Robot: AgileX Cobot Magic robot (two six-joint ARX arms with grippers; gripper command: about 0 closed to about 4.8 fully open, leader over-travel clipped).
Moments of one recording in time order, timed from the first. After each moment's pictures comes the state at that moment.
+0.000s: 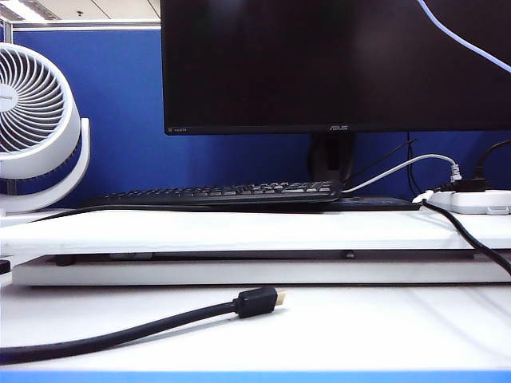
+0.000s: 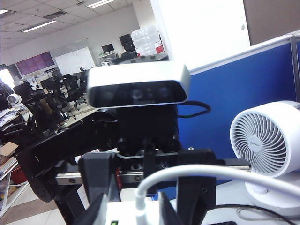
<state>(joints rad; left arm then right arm) -0.57 1.58 1.89 -0.36 1.20 -0.07 0.31 1.30 1.65 -0.06 -1.14 0.52</state>
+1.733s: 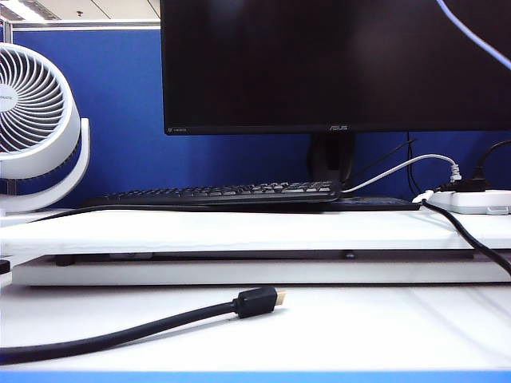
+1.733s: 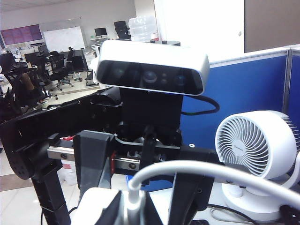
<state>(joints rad) -0.57 1.58 1.88 -0.30 1.26 -0.12 0.37 1.28 1.66 -0.27 -1.12 0.19</state>
